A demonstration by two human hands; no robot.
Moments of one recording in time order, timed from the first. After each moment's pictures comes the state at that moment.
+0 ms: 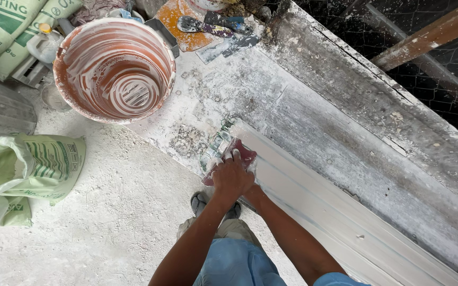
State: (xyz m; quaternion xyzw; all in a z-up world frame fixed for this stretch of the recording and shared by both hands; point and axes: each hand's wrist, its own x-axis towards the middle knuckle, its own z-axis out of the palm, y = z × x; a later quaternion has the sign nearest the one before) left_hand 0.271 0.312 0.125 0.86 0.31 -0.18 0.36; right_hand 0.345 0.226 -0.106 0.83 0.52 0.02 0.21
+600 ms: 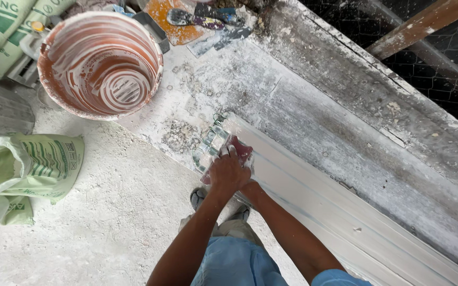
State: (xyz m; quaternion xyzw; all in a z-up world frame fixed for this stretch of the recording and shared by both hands) left_hand 0.279 0.302 0.120 0.87 0.30 -0.19 0.35; right_hand 0.348 0.192 -0.110 0.83 0.55 -0.03 0.13
